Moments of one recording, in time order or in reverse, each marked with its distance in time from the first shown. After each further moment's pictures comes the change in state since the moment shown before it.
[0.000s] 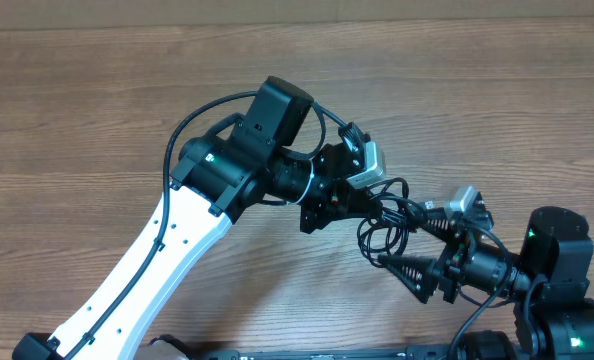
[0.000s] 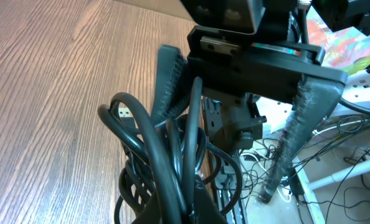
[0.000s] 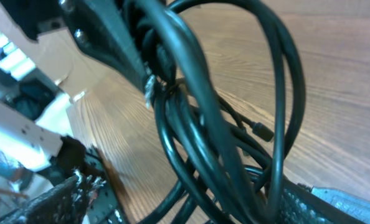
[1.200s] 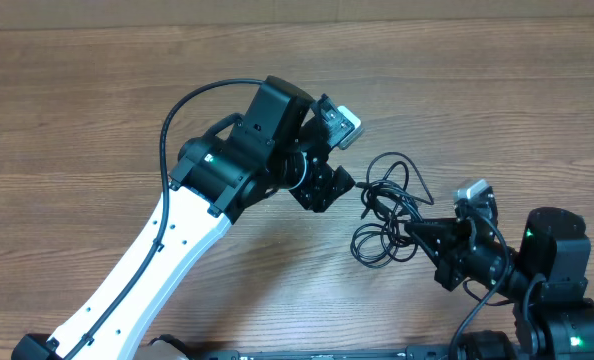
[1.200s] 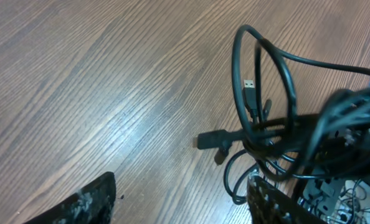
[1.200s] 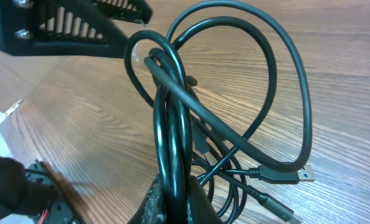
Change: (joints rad) left arm 0.000 -0.002 0.001 0.000 -0.599 -0.381; right arm 0.000 0.002 0.000 -0.036 0.266 0.082
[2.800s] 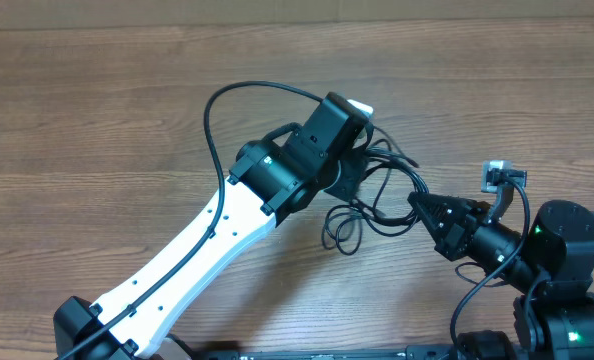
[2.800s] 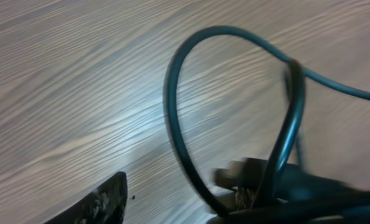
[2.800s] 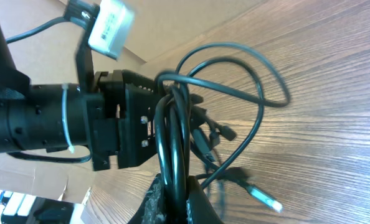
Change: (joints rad) left arm -0.141 0.114 0.008 0.077 -0.391 -0.389; right arm 0.001 0.011 -0.003 0.229 0.008 0.583
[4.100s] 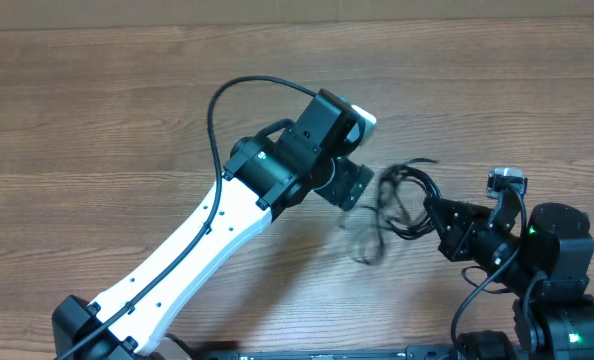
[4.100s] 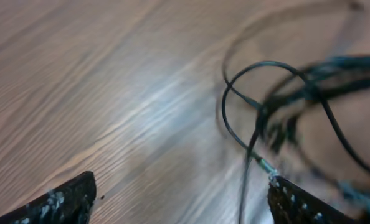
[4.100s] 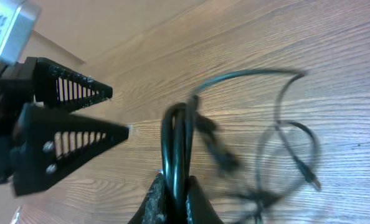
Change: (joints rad) left arm 0.027 0.001 0.001 -0.031 0.104 0.238; right arm 0.000 -0.002 -0.001 -0.133 0.211 -0.122
